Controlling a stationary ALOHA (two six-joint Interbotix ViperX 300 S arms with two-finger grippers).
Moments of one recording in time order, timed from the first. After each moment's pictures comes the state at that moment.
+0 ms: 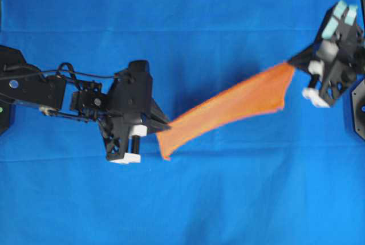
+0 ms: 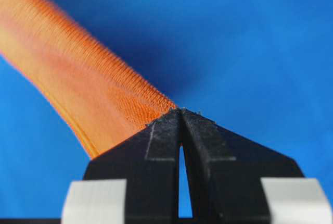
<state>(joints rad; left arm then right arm) -0.13 -0.09 0.61 -0.02 0.15 -0.05 -0.13 -0.66 1.01 -0.52 0.53 0.68</state>
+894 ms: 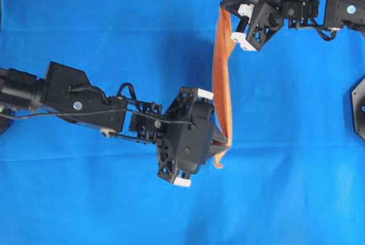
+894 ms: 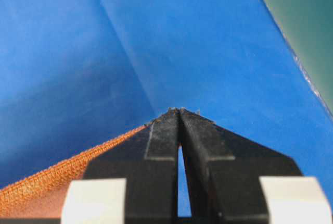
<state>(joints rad) -0.18 0.16 0.28 -0.02 0.13 0.22 -0.37 -0.21 0.66 -0.71 0.25 0.68</state>
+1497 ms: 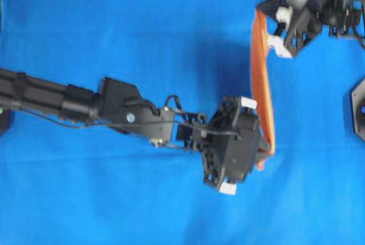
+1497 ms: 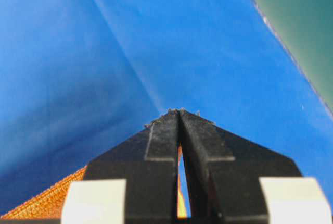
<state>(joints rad) -0.17 0.40 0.02 -0.02 0.06 0.21 -0.37 -0.44 0.83 -0.71 0.34 0.69</state>
